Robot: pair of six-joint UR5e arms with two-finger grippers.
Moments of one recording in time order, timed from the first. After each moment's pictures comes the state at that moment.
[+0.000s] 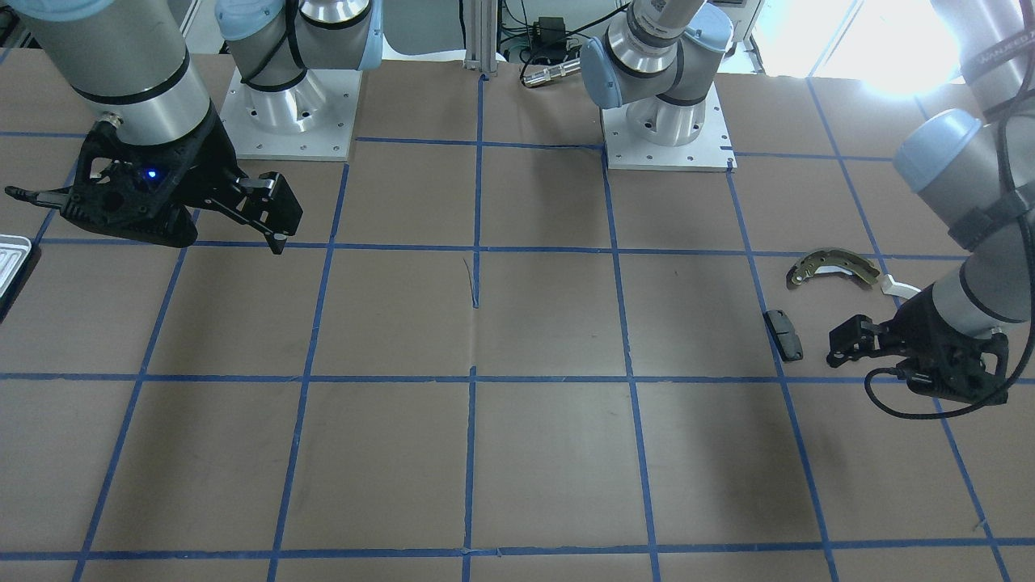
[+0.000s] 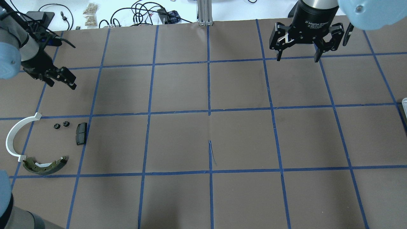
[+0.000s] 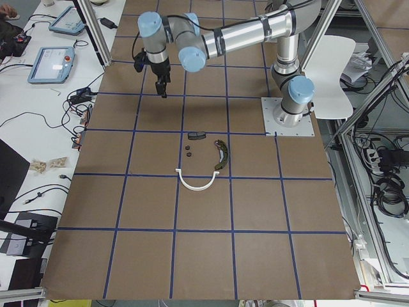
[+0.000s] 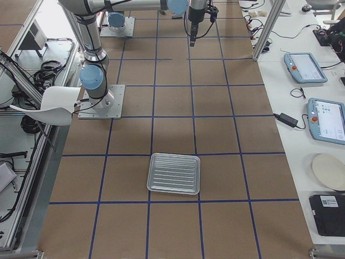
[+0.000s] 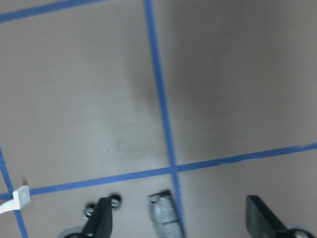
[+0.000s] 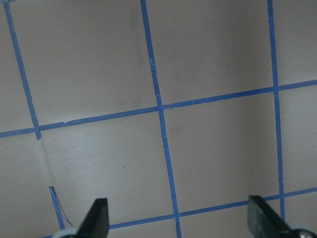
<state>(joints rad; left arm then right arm) -1.39 -1.85 -1.38 -1.55 1.60 0.25 1.60 -1.45 1.43 -1.52 -1.62 0.18</state>
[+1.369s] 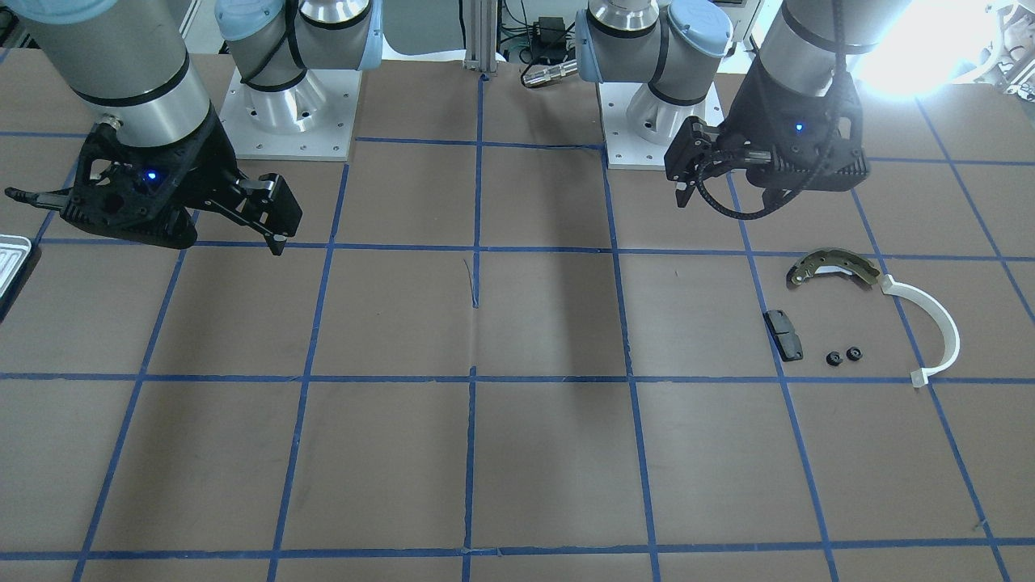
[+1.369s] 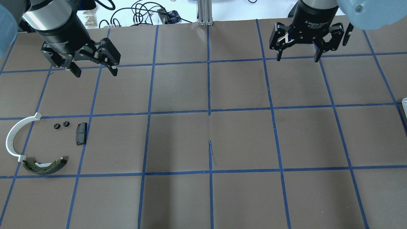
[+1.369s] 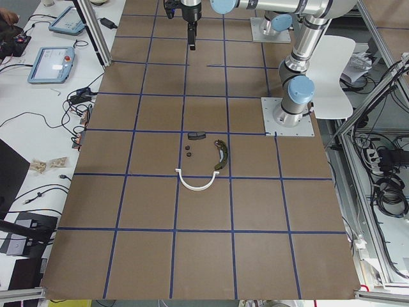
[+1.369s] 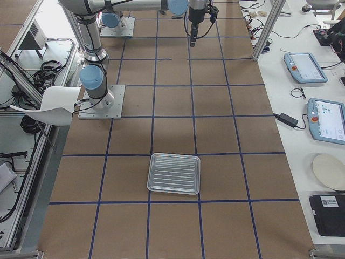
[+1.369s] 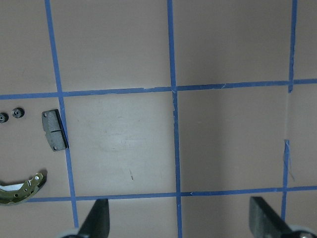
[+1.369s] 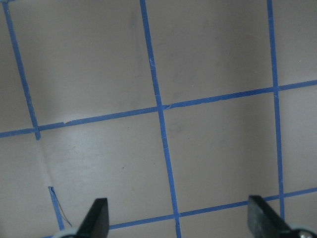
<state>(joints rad) -1.53 -1.58 -1.51 -1.63 1.58 0.04 1.60 -1.45 1.43 -1.52 -1.62 0.18</state>
